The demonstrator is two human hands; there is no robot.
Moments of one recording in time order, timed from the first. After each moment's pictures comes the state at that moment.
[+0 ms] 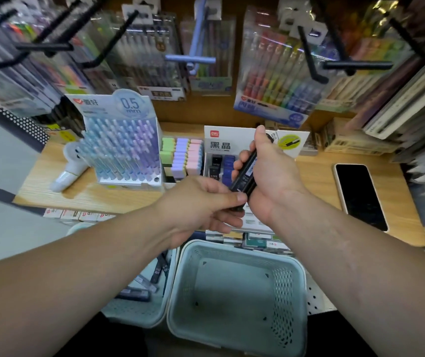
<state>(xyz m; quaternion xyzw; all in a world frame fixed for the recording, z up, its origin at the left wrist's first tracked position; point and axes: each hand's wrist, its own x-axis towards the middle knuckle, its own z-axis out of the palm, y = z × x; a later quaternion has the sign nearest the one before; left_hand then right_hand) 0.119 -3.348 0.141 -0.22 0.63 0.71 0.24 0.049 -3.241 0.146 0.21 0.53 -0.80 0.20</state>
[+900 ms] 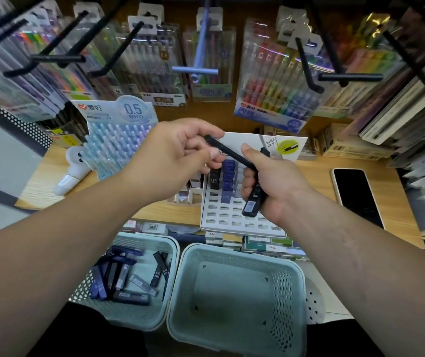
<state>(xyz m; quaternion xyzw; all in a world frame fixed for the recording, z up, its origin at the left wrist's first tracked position) 0.096 -3.390 0.178 -0.01 0.82 0.56 -0.02 0.043 -3.223 0.146 0.20 0.59 -0.73 0.28</state>
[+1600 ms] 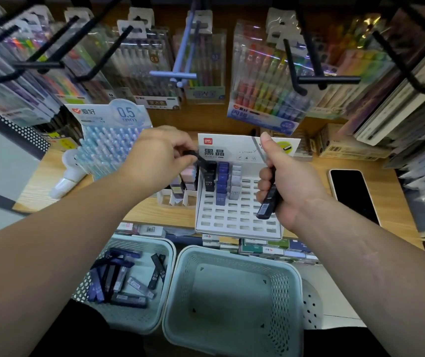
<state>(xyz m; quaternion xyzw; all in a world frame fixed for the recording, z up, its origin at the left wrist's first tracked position) 0.063 -3.418 0.134 -0.01 0.95 0.28 -0.12 0.038 -3.193 0.152 0.22 0.61 -0.72 0.24</state>
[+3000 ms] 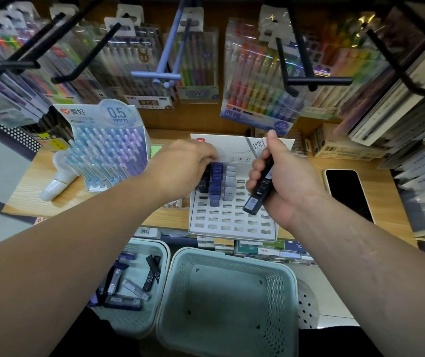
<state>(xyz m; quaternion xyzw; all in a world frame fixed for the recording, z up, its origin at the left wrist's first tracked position) 0.049 -3.381 0.126 0.05 0.98 0.18 0.00 0.032 -3.194 0.155 0.21 0.54 -0.78 0.23</state>
